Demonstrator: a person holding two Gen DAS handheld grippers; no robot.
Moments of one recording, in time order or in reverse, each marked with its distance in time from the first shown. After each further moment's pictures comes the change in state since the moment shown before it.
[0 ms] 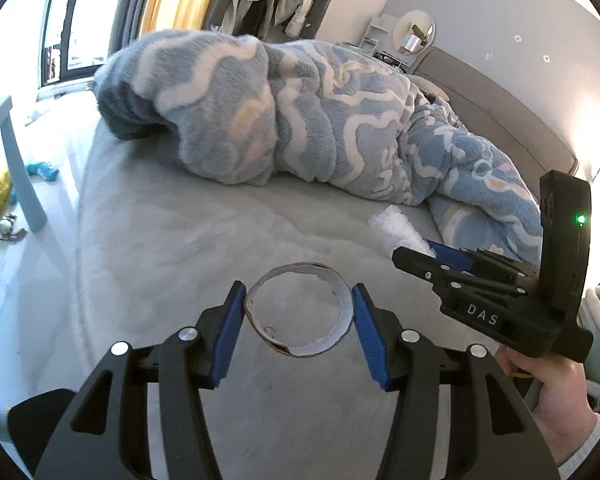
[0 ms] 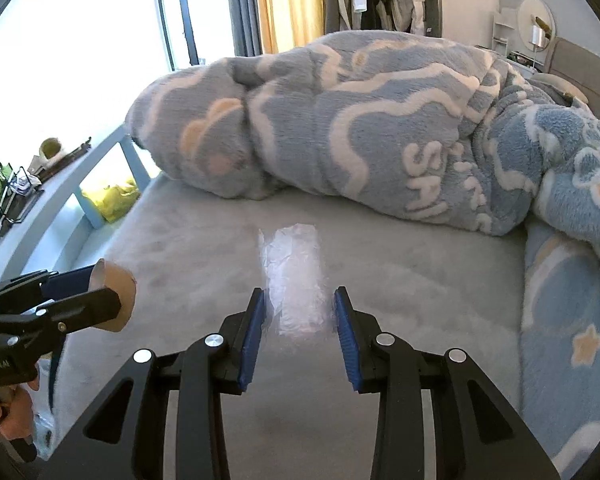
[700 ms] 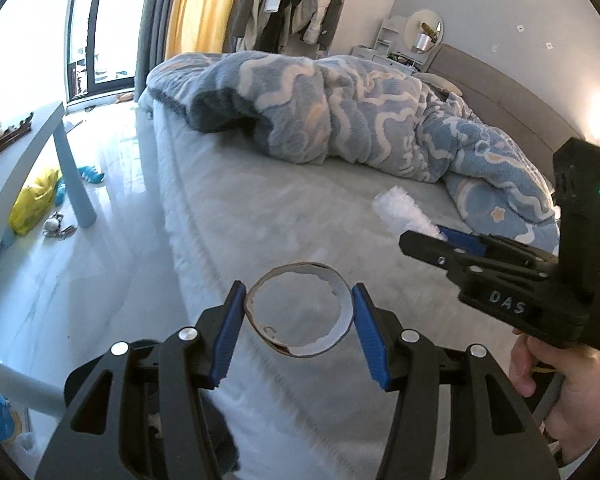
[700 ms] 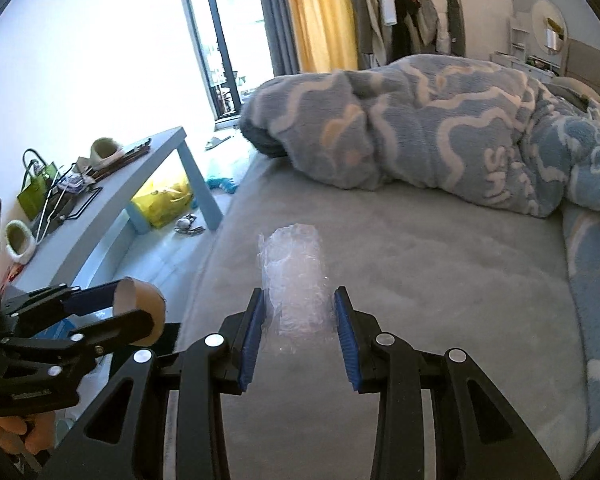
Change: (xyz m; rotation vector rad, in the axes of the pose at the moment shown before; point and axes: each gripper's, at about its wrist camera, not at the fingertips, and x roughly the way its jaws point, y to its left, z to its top) left arm -0.094 0.040 -0.055 0.037 -0.004 0.102; right arm -0.051 0.118 -0.038 0.003 -0.048 0.101
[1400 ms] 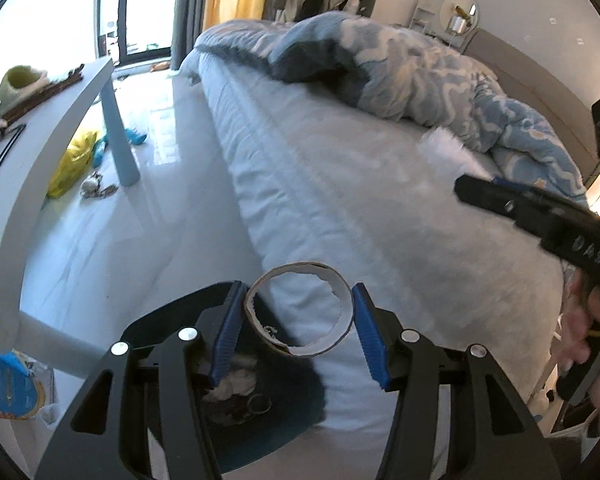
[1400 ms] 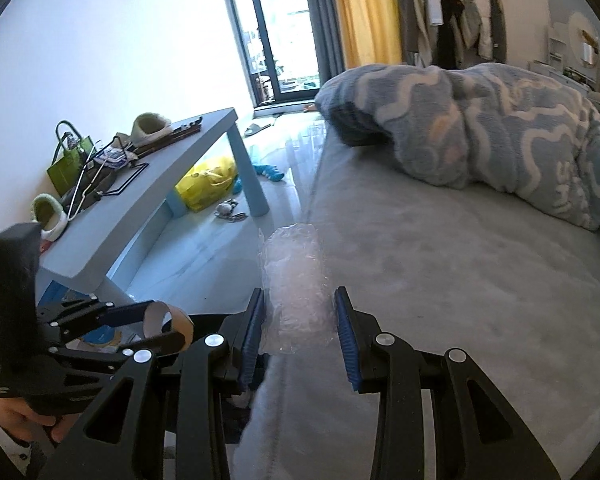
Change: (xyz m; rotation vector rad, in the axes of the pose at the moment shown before) left arm -0.017 0.093 -0.050 -0.048 0.107 0.092; right arm 0.022 0.091 -0.005 -0.071 0.034 0.103
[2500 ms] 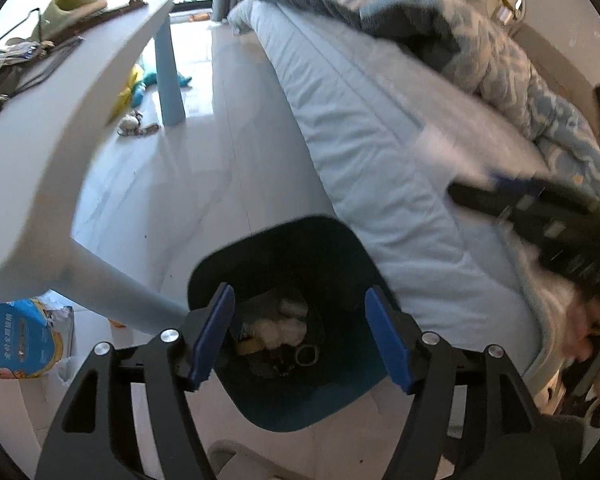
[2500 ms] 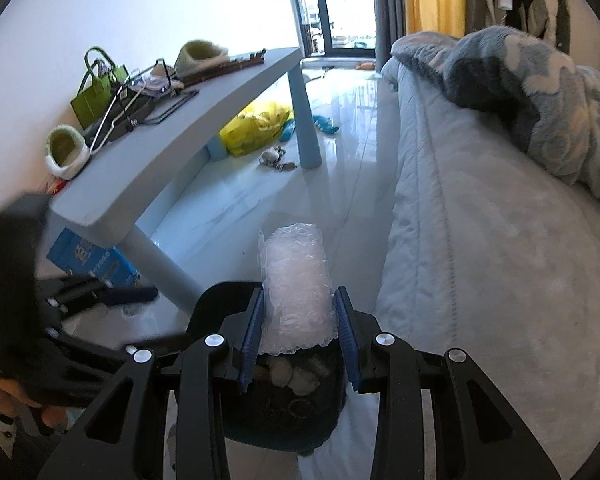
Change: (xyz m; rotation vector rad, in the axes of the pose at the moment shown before) left arm -0.015 0.093 -0.035 -0.107 0.119 0.060; right arm 0.085 0.099 -0.013 -0.125 0.182 0.087
